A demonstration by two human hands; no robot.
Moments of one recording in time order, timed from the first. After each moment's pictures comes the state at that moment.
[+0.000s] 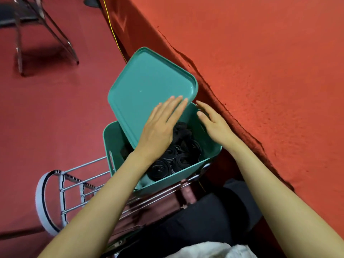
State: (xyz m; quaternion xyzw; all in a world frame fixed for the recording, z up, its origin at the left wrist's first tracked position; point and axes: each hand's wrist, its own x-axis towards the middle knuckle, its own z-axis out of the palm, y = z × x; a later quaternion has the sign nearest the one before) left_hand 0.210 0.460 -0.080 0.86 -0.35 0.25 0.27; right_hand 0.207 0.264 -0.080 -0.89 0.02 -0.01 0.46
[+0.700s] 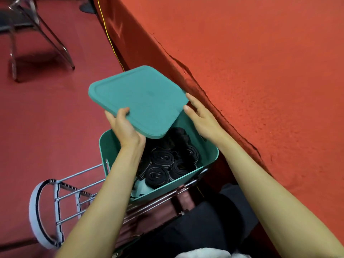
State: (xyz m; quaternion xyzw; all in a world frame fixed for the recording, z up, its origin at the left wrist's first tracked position) left_hand 0.247 0.471 -0.056 0.32 0.16 0.17 0.92; right_hand 0.225 0.286 -0.051 -0.88 0.00 -0.01 0.48
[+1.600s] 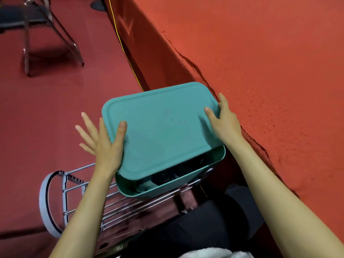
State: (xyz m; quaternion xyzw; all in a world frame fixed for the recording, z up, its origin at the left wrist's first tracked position) left_hand 0.191 0.553 -0.092 0.87 0.11 0.13 0.46; right_hand 0.217 0.266 -0.061 -0.93 0.14 -0.08 0.32
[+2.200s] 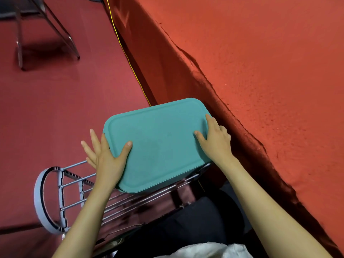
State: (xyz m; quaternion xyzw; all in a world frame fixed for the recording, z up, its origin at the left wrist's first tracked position) left_hand 0.166 0.553 -0.135 0.90 0.14 0.04 0.42; right_hand 0.182 0.278 -0.110 -0.98 0.13 -0.01 0.17
